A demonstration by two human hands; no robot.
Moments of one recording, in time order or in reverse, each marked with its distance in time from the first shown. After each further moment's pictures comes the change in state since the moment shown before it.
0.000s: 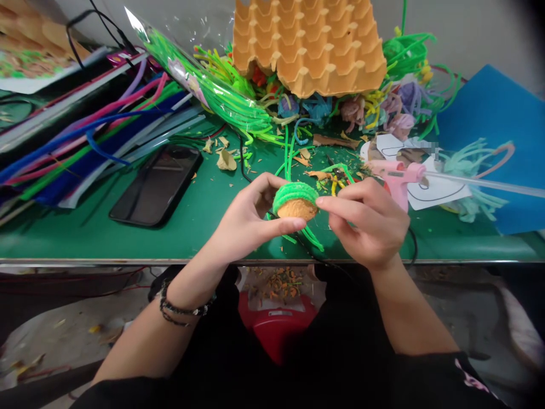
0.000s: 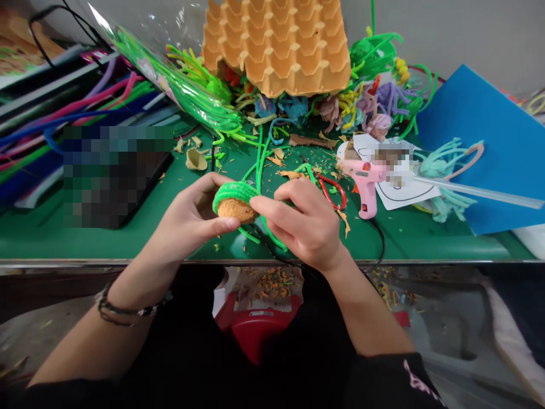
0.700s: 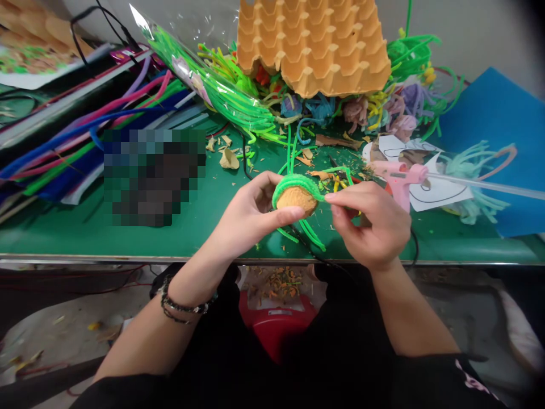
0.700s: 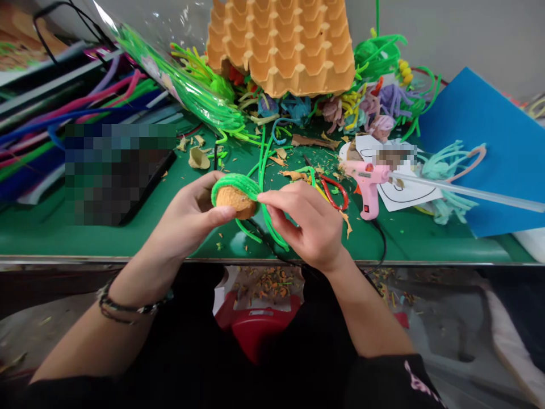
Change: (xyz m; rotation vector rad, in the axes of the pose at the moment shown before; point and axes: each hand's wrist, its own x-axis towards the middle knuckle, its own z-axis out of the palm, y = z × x) left_hand 0.002 0.003 0.000 -0.011 0.080 -0.057; right_hand 0.000 -0.005 0.003 0.079 0.027 0.133
